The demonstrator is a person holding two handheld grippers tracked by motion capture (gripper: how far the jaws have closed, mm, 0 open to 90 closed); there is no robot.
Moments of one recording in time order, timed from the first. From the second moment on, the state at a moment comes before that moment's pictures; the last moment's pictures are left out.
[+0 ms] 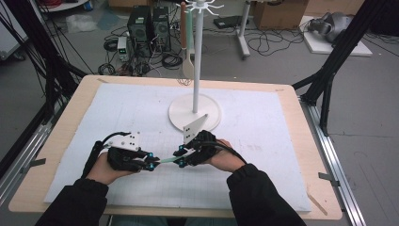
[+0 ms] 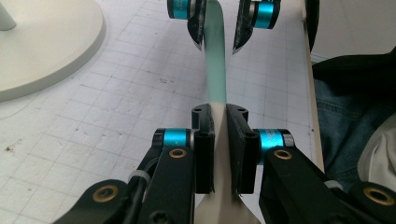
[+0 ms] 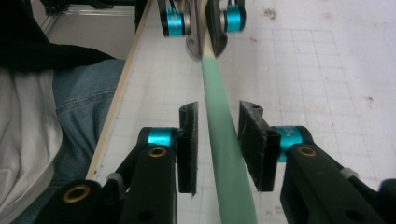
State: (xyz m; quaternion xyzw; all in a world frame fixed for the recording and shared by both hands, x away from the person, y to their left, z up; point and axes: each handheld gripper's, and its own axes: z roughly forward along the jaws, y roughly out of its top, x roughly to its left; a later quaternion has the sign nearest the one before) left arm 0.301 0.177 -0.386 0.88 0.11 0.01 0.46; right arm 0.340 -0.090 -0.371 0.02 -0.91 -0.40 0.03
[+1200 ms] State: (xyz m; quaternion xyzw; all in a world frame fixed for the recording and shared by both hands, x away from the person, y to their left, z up) left arm 0.299 0.175 -0.383 0.88 0.10 0.01 0.46; right arm 0.332 -0.085 -0.362 0.05 -0.92 -0.39 0.02
